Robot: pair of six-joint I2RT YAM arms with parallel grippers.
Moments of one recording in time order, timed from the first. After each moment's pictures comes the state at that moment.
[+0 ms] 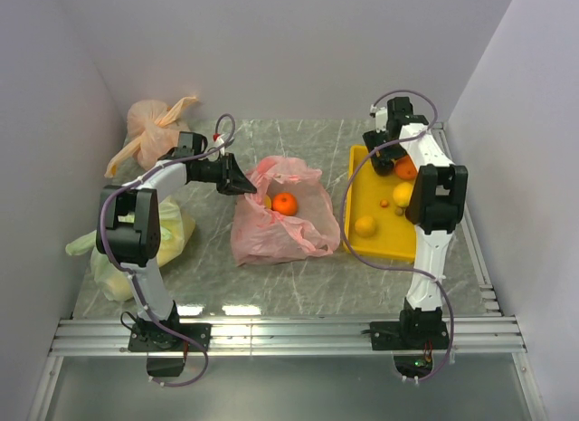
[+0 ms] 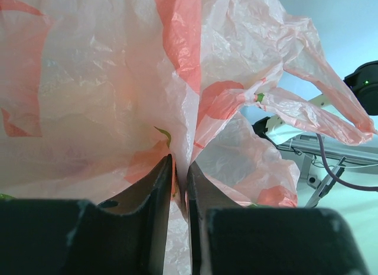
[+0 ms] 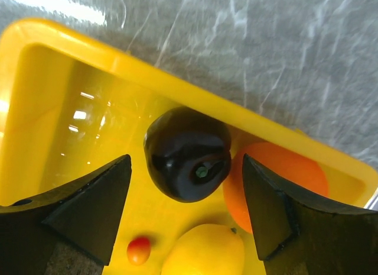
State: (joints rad) left arm -0.11 1.86 1.28 -0.36 1.09 -0.40; right arm 0.01 2.25 1.98 -0.78 -0.02 -0.30
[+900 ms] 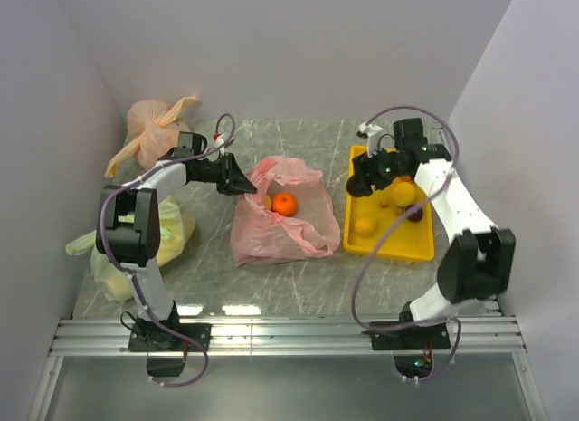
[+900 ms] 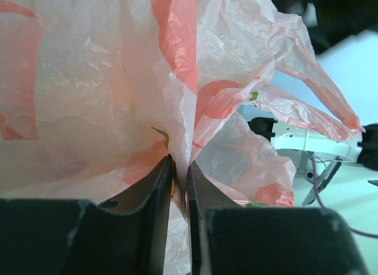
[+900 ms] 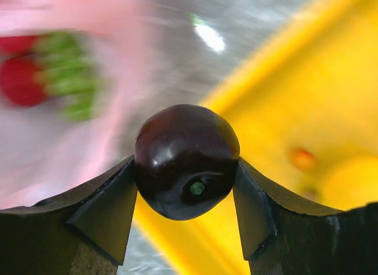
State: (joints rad) left arm -0.11 1.87 1.28 -0.36 1.12 -0.40; right arm 0.08 1.61 1.39 -0.81 -0.50 -0.36
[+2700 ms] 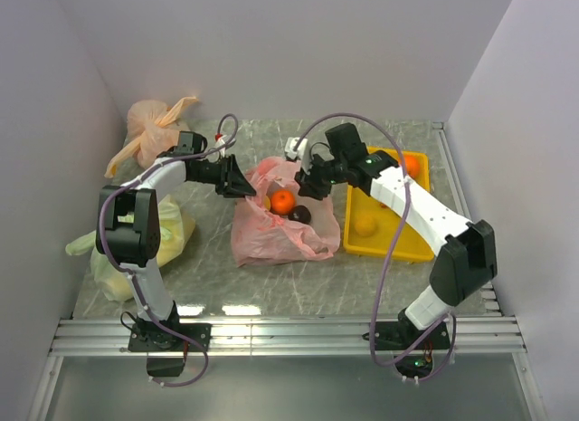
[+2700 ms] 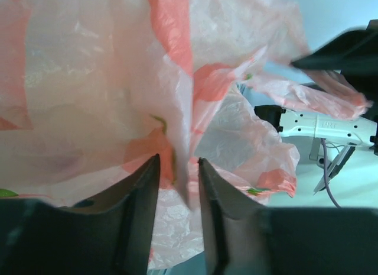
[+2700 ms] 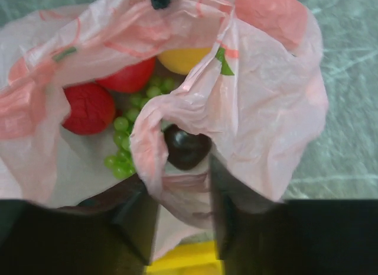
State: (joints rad) left arm -0.11 1.86 1.31 -0.50 1.13 -0.26; right arm 0.53 1.57 1.40 -0.60 -0.51 -0.60
